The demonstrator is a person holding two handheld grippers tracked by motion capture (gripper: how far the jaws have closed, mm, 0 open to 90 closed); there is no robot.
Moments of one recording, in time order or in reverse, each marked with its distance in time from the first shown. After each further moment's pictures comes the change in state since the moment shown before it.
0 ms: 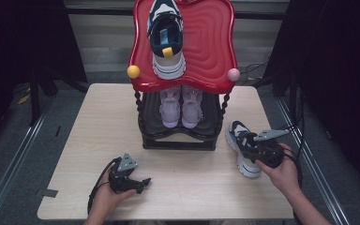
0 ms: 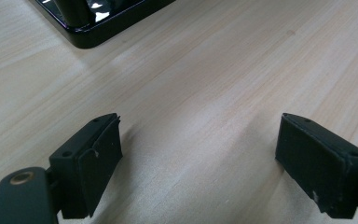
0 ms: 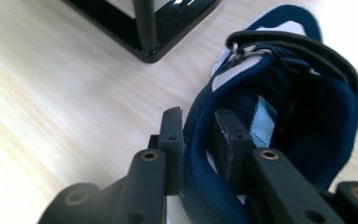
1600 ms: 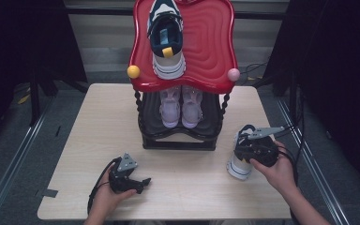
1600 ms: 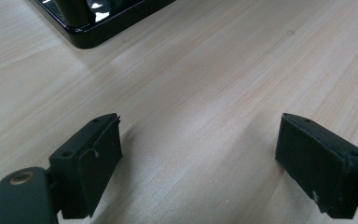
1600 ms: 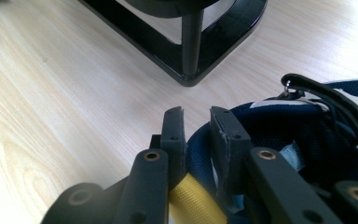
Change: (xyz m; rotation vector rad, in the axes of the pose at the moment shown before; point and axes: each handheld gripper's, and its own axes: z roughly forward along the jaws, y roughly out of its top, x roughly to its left) left arm 0.000 0.000 0.000 0.000 0.000 0.000; right arm 0.014 0.018 -0.005 -0.036 0.085 -0.006
